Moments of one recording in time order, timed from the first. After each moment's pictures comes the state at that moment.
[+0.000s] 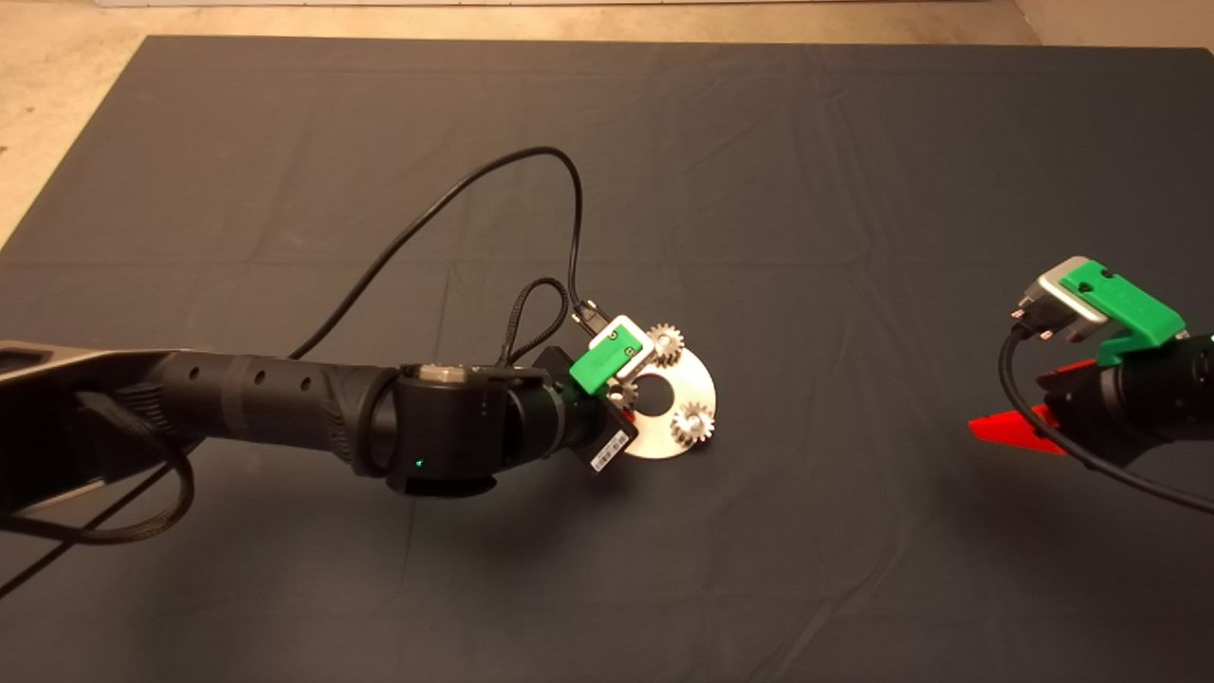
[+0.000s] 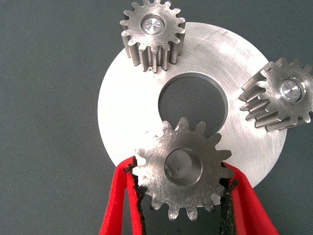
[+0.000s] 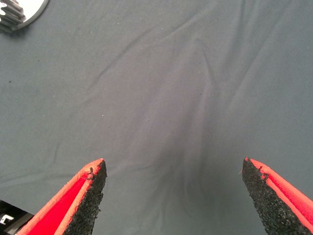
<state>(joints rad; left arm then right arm) -0.09 2.58 -0.80 1.15 1.26 -0.95 0.52 1.91 -0.42 -0.44 -1.42 1.08</state>
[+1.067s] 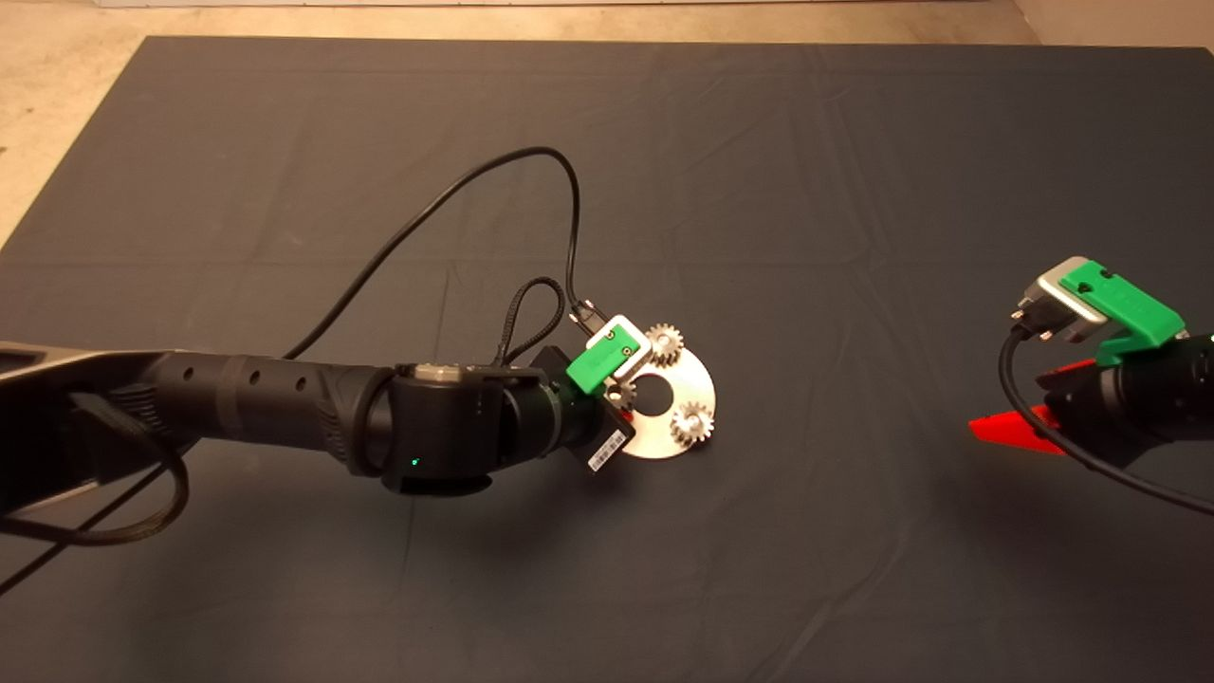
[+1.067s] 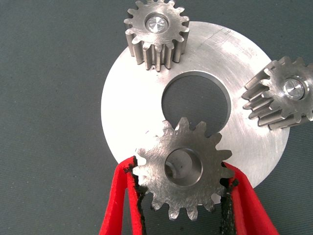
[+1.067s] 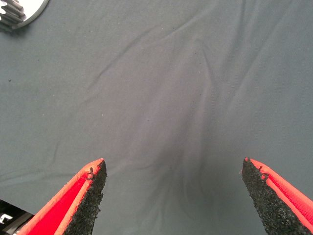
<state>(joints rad) -0.09 2.56 -0.80 1.14 1.24 -0.94 0.52 1.91 -0.42 -0.44 -1.42 1.07</state>
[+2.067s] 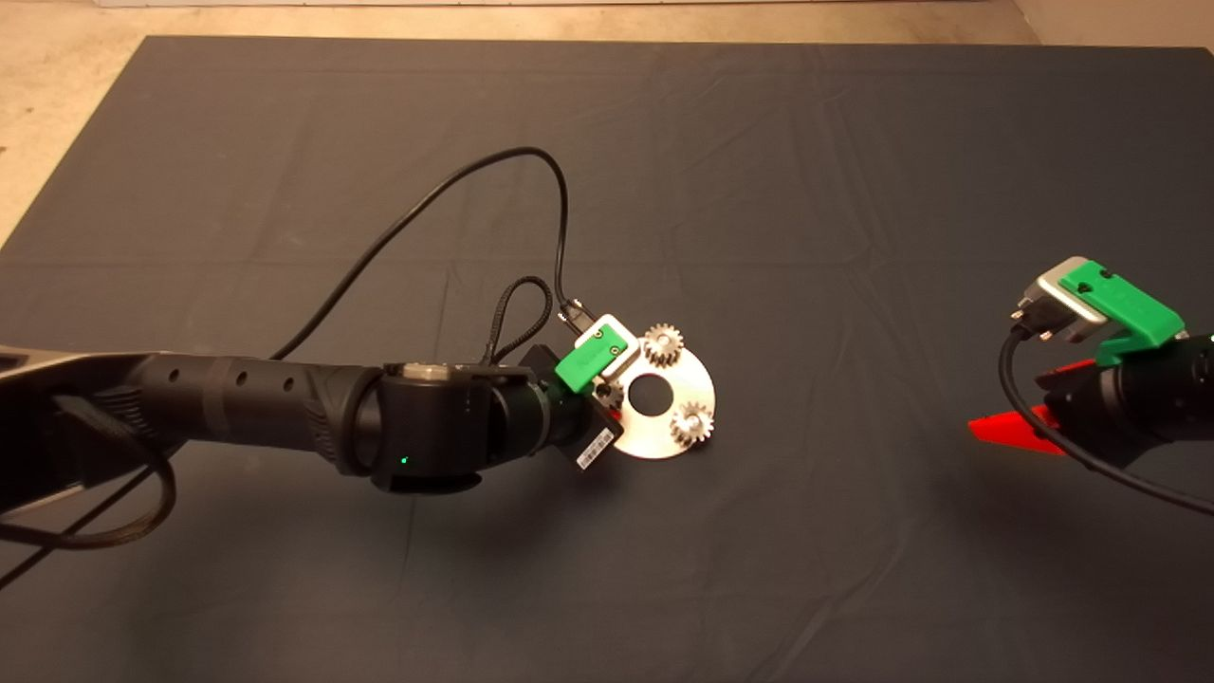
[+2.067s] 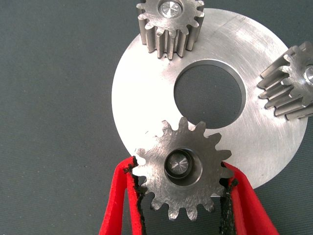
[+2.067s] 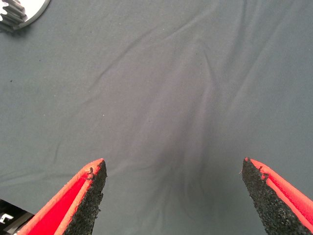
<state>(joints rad) -0.09 2.55 -0.80 1.14 1.26 -0.93 0.52 1.91 -0.42 -0.44 -1.41 1.07</state>
